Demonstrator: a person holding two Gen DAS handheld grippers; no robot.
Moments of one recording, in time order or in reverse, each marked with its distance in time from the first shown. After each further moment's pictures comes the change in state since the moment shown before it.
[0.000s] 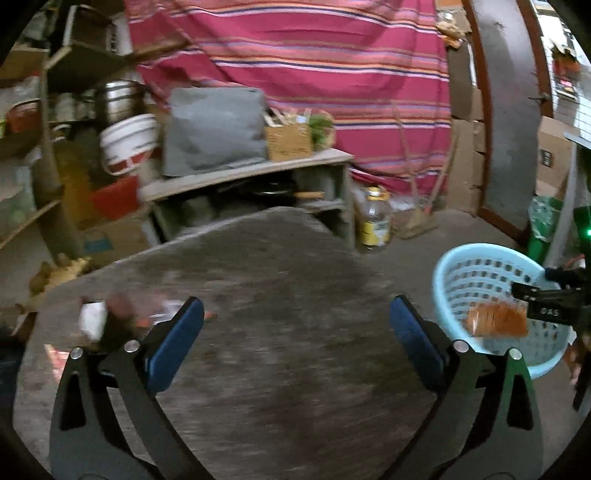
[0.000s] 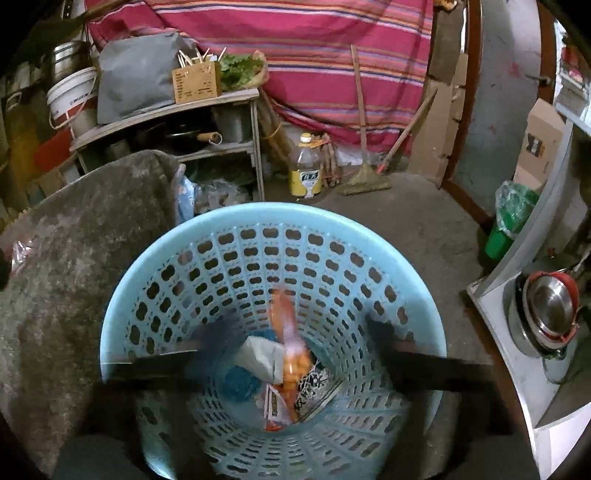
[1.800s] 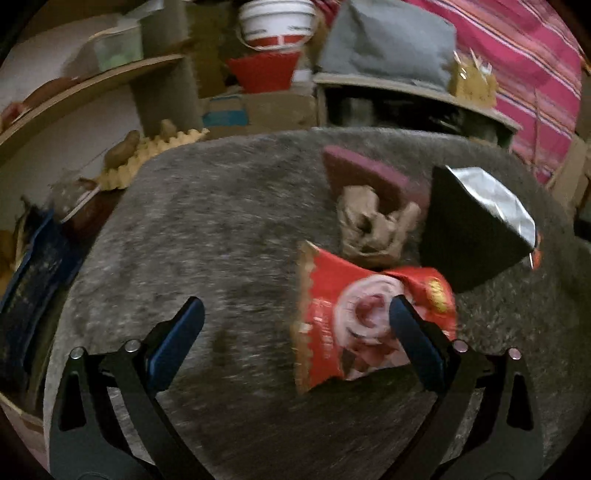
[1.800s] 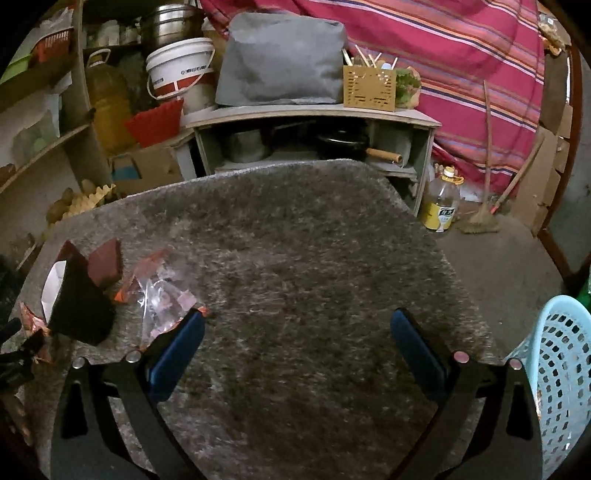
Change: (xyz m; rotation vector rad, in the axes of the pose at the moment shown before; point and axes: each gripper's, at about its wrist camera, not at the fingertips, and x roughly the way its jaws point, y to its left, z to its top) left arm 0.067 0.319 -0.112 -0.268 0.324 0.237; right arm 0.015 0.316 0.039 -0.162 -0.011 0.284
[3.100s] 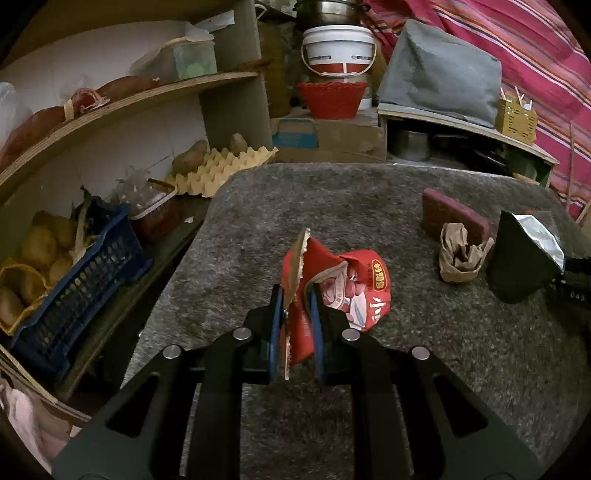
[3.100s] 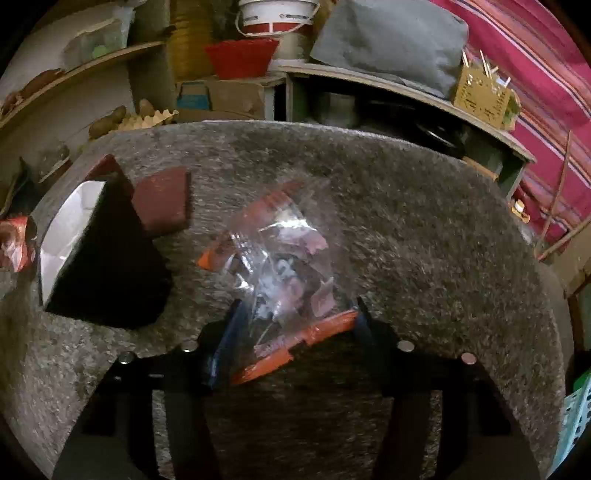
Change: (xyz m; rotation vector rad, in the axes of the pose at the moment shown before) left arm -0.050 0.080 -0.007 -0.111 -0.095 0.169; right arm 0.048 0.104 -0.011 -0.300 0.107 0.140
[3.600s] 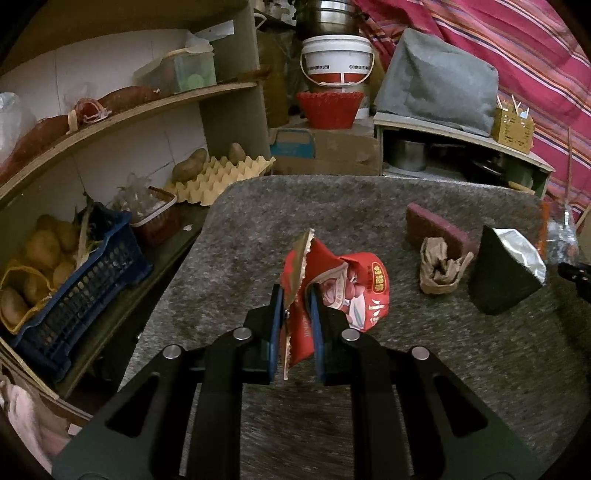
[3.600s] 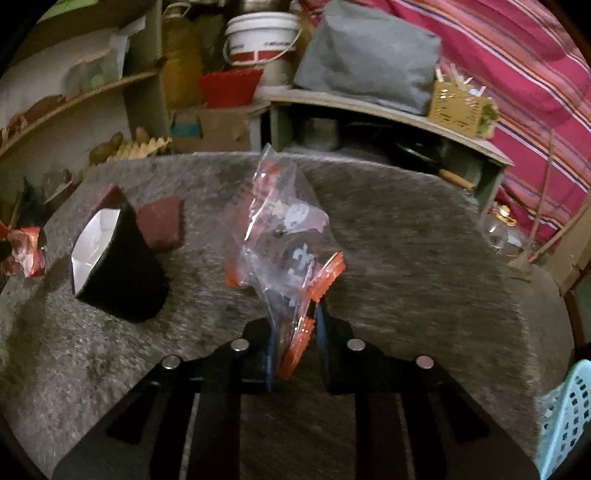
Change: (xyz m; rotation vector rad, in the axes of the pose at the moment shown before) left arm -0.020 -0.015 0.006 -0.012 -0.030 -0.003; right arm -0.048 -0.039 -0.010 0.067 -0.096 -0.027
